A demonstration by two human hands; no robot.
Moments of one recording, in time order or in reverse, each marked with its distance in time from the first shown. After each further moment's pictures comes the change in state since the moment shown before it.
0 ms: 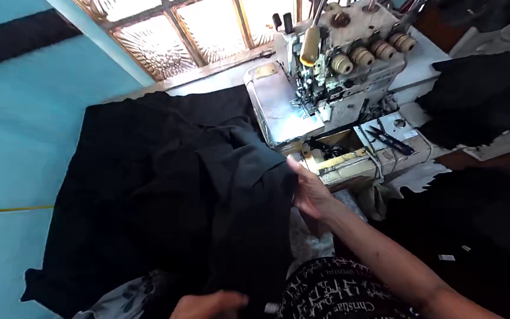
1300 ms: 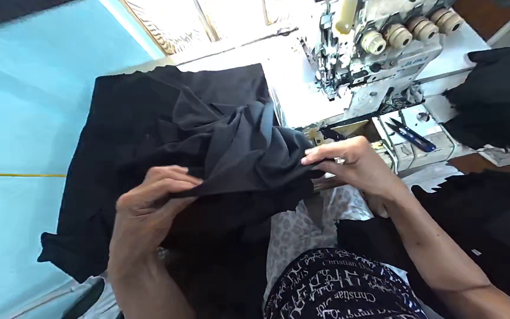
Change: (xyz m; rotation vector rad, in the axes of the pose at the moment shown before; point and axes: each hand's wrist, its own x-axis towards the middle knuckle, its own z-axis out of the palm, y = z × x) left_hand 0.072 -0.037 -0.088 0.318 0.388 0.137; right_hand -0.015 -0.072 -0.032 -1.411 -0.361 -0.777
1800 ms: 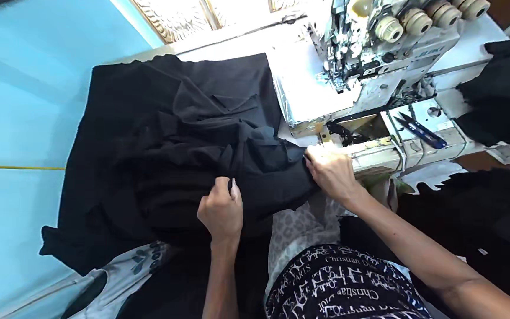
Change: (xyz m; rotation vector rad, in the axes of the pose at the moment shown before) left_hand -0.017 -0.004 0.127 0.840 0.289 -0.431; right_hand -0.010 0.026 0.076 -0.731 0.166 0.207
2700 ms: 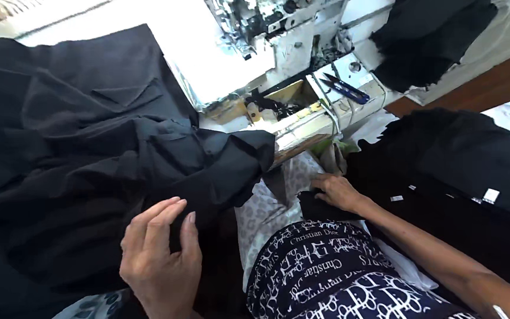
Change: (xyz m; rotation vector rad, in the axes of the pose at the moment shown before) left_hand -0.020 0.017 -0.047 -0.376 -0.116 0.363; right_hand -0.161 0.073 -0.033 0.290 -0.896 0.446
